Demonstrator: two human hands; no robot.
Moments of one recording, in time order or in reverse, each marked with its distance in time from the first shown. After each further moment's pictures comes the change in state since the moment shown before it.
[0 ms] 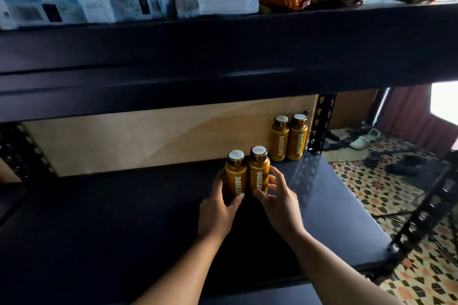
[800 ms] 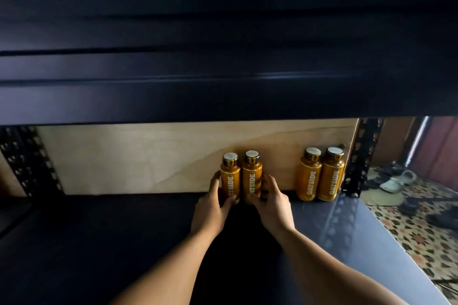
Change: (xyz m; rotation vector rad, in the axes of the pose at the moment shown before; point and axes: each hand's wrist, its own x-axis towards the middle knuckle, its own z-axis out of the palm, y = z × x) left_hand 0.115 -0.043 -0.022 0.095 0.019 -0.051; right_hand 0.114 -0.002 0.076 -0.010 -0.072 -0.044
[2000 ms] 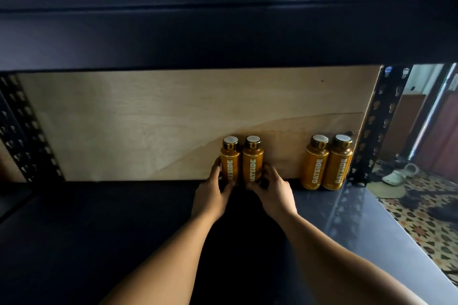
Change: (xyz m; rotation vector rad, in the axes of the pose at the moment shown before) left_hand 0.019 -0.018 0.006 -0.021 -0.015 0.010; right_hand 0.010 0.005 0.007 -0.044 -0.035 -0.028
